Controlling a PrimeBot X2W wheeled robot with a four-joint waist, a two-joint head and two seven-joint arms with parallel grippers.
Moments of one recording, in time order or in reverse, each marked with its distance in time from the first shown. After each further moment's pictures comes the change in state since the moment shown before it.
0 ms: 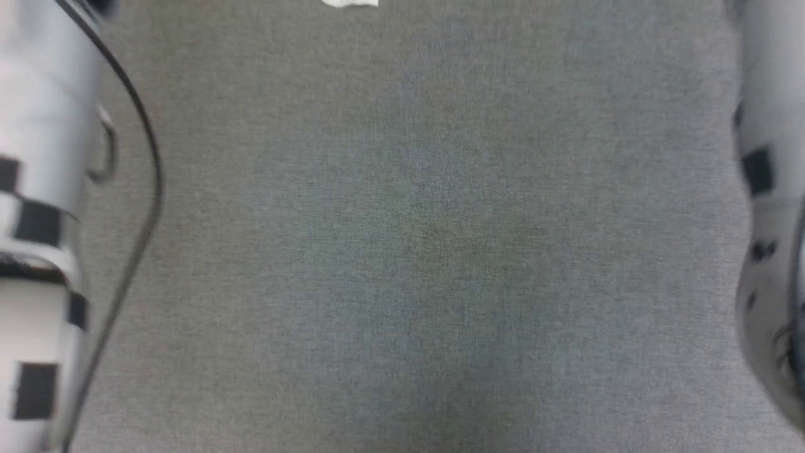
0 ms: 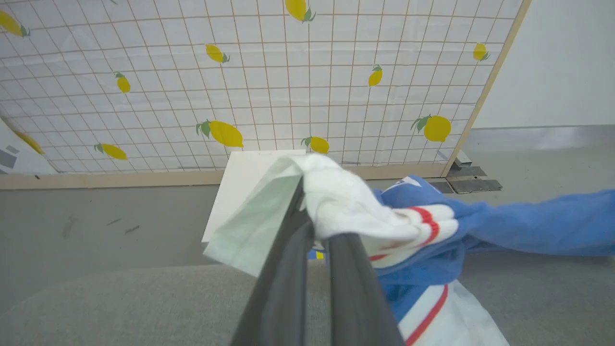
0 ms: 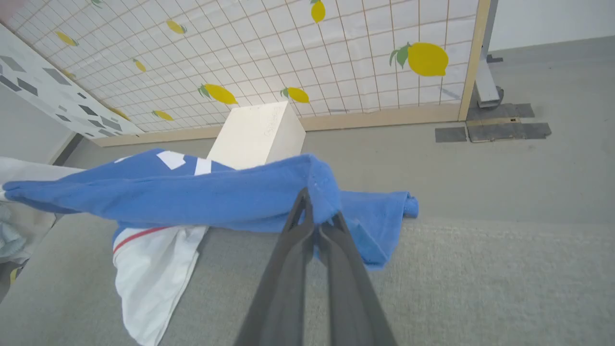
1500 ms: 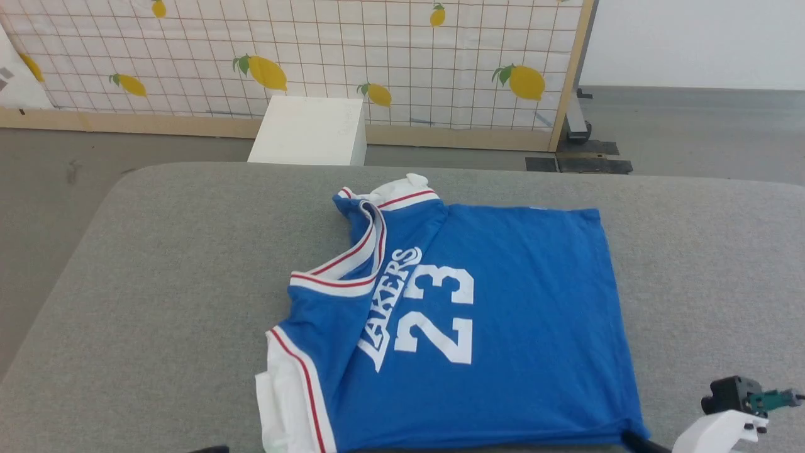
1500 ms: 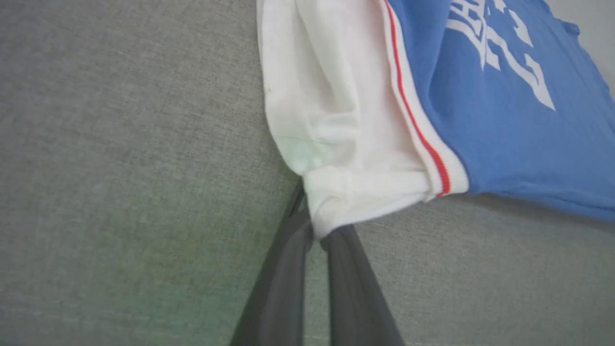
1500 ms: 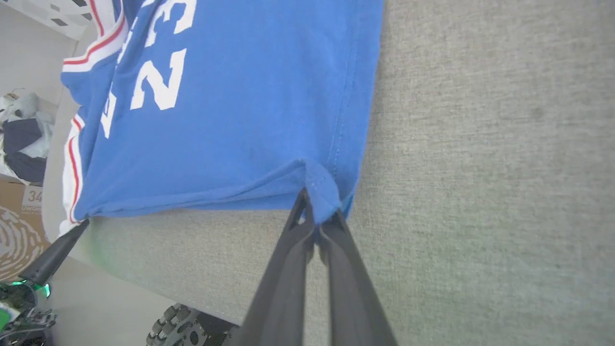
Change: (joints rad) left arm 1.565 0.013 -0.043 -0.724 -0.272 0.262 0.097; right arm 1.509 -0.098 0.002 -0.674 0.323 0.000 0.260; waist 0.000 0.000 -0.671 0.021
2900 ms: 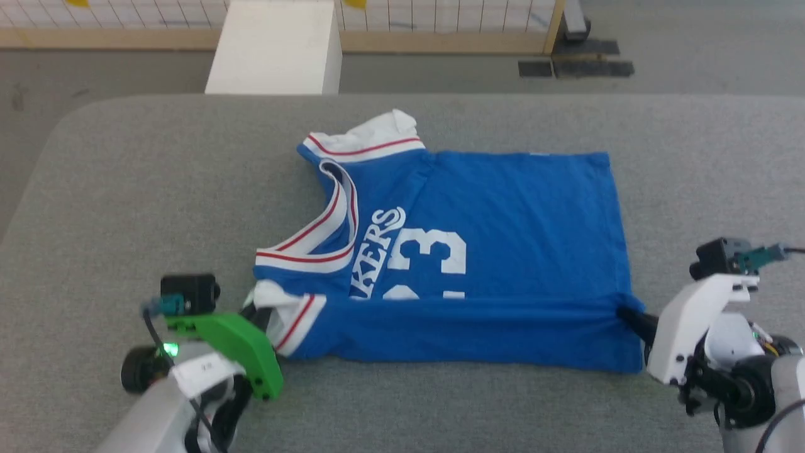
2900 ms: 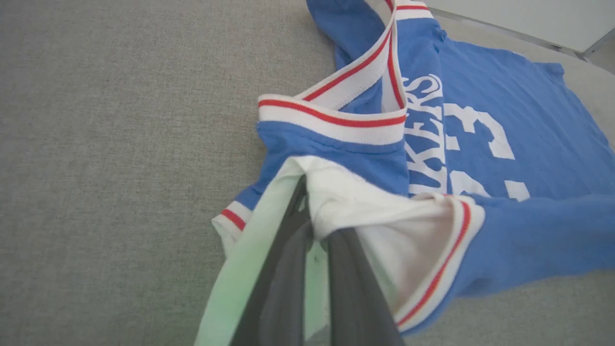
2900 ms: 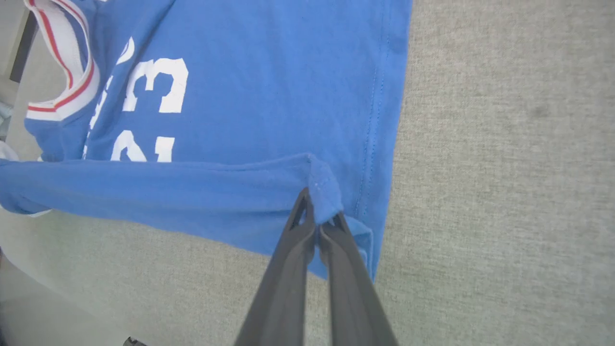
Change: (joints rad) left arm -0.342 0.125 -0.005 -0.132 0.066 -0.001 0.184; right arm -0.297 0.039 -0.024 -0.088 -0.172 0.000 0.226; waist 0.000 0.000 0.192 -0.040
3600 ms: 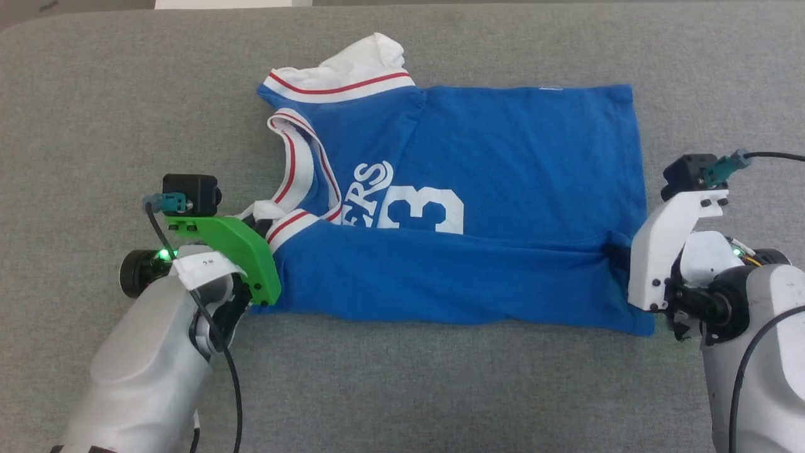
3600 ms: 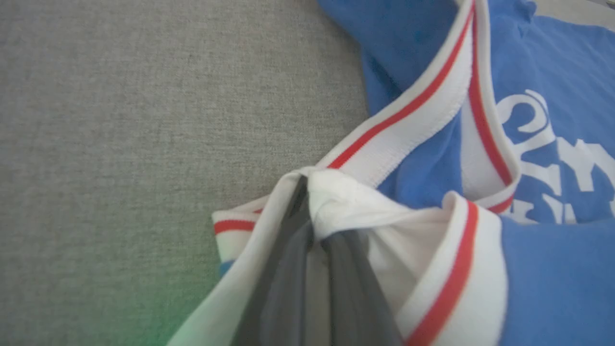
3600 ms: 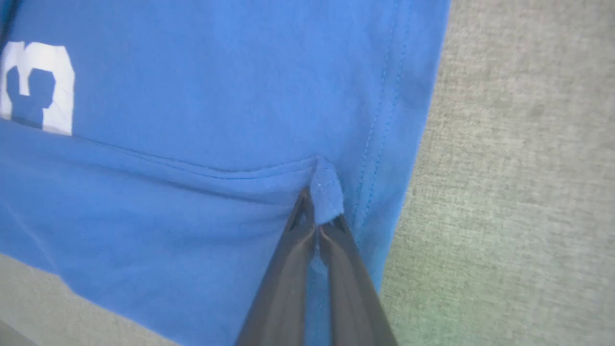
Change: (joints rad) left arm -0.351 -0.071 -0.033 0.358 0.019 -0.126 0.018; right arm -0.268 0.006 0.048 0.149 -0.133 0.001 0.115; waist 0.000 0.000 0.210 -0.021
